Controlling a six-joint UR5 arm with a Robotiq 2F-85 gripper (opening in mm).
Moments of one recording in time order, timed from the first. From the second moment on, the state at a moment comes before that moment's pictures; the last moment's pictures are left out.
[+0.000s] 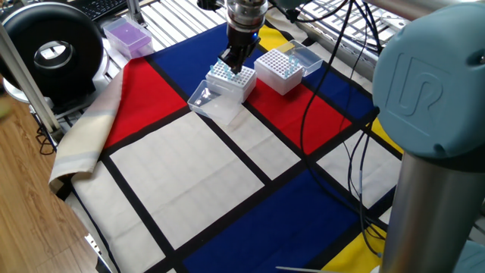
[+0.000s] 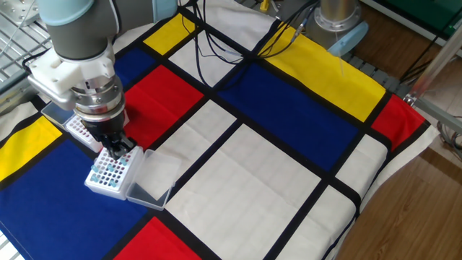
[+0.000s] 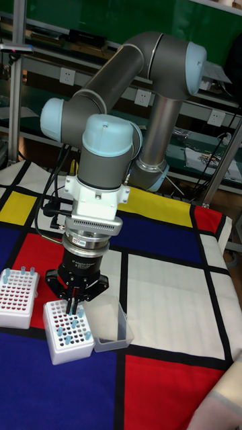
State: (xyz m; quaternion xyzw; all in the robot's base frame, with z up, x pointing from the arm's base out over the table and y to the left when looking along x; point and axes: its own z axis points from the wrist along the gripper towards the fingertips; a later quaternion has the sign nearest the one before) arm 0.671 -0.062 0.068 -0.02 1.00 0.00 0.08
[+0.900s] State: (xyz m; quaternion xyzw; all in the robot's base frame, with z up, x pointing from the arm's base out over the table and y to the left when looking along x) arm 0.673 -0.057 0.093 0.01 1.00 0.00 0.08
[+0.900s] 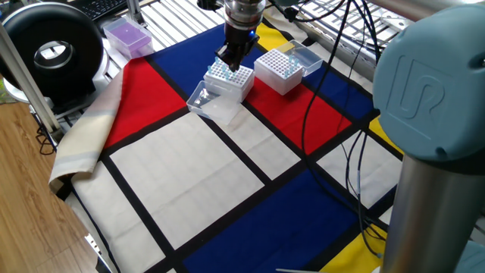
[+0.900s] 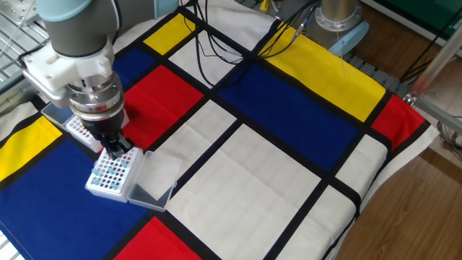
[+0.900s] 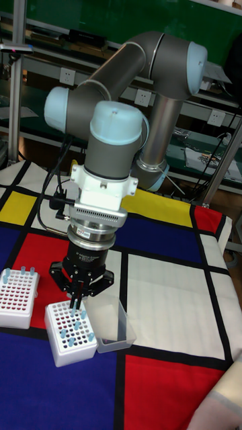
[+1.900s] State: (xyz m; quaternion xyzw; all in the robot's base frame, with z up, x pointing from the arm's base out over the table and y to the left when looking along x) arm 0.655 -0.065 0.148 0.03 1.00 0.00 0.06
